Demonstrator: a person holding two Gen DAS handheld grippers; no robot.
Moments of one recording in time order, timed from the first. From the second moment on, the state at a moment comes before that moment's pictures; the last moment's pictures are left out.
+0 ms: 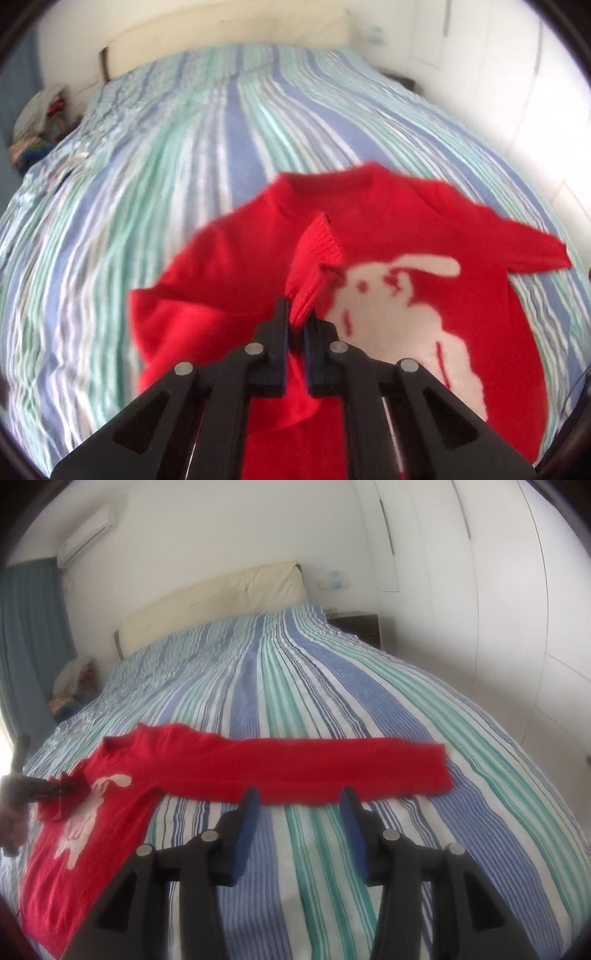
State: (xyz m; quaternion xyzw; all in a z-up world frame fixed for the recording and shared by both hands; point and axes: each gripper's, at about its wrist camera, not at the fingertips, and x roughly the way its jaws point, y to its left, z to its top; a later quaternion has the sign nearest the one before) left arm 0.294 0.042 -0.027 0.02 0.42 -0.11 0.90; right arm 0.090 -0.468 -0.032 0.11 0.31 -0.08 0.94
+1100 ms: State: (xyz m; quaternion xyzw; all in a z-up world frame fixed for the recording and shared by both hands) left arm 0.159 0.348 -0.108 -0.21 0.48 0.31 0.80; right arm 0.099 -0.444 -0.049 0.05 0.34 -0.08 0.93
